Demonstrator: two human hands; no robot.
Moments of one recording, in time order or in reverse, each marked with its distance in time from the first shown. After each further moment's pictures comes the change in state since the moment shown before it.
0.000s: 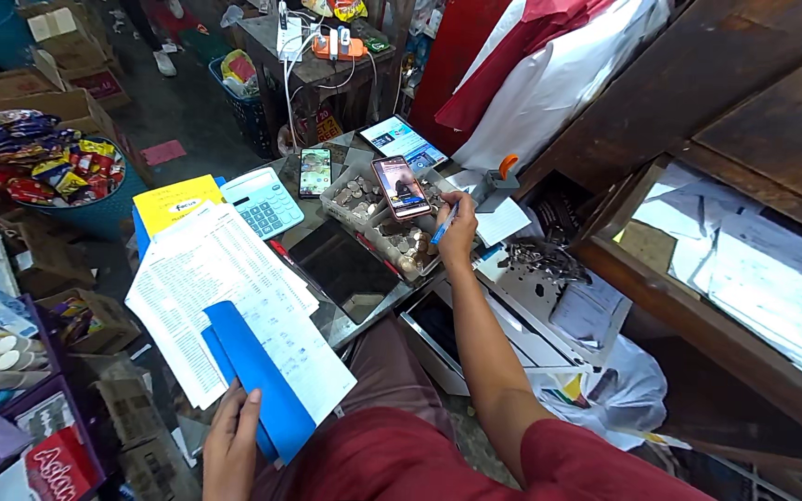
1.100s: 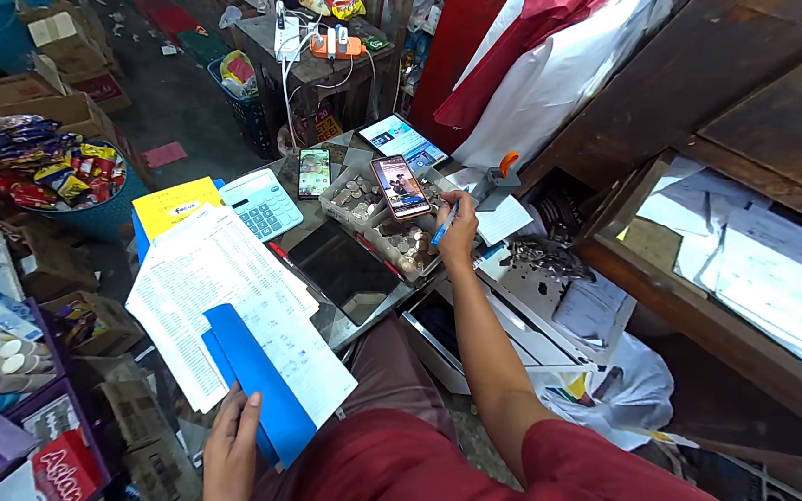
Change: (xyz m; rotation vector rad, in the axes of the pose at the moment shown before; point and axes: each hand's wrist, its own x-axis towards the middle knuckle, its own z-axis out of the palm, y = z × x) left_hand 0.001 0.000 0.001 0.004 -0.012 -0.017; right_hand 0.000 0.001 -0.002 0.010 -0.017 0.013
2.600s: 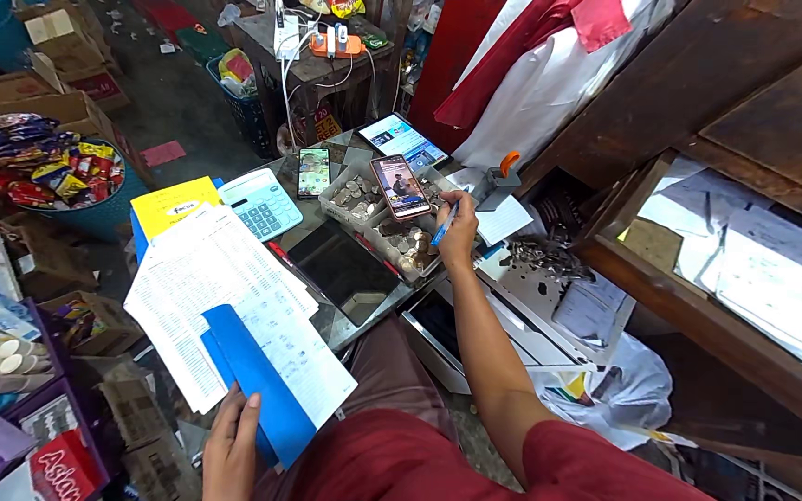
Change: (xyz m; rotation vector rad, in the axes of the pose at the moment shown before) left_hand -0.001 0.002 0.000 -0.001 0.000 -0.001; right_hand 0.000 -0.002 0.000 0.012 -0.001 0.008
